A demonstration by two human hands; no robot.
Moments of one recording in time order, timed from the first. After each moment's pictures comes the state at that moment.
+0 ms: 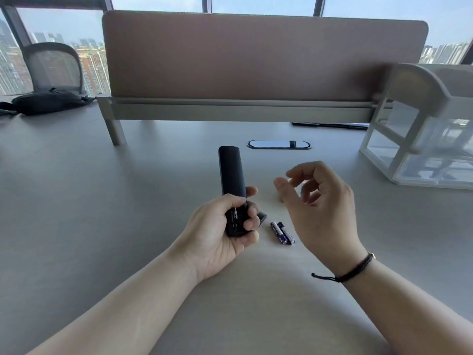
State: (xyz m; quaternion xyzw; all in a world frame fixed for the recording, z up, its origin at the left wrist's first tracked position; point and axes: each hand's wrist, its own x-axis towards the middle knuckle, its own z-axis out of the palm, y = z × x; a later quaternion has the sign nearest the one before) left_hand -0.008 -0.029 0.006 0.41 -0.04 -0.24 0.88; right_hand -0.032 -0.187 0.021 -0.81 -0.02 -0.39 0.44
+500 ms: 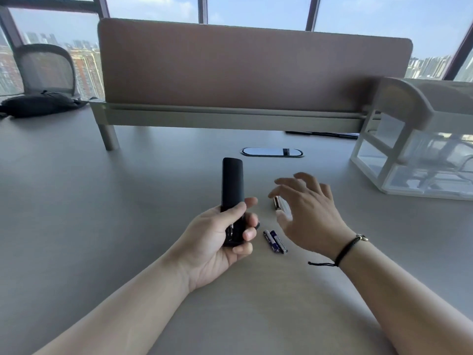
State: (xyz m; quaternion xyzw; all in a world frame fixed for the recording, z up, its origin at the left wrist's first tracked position) left_hand -0.009 -0.029 0.006 0.44 -0.06 -0.25 0.86; right_hand 0.004 -0.224 0.011 -0.98 -0.08 -0.18 0.06
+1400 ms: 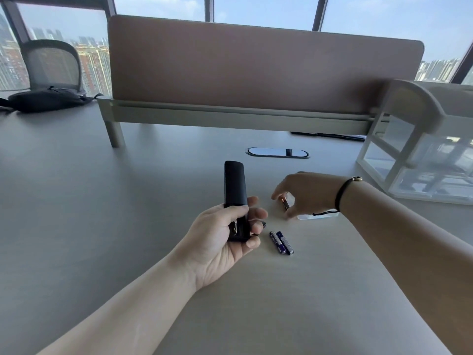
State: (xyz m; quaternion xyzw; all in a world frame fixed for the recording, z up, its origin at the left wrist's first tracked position) left_hand -0.010 -0.029 0.011 0.41 -0.02 -0.23 0.88; right_hand 0.054 -0.228 0.060 -0.98 -0.16 0.10 -0.04
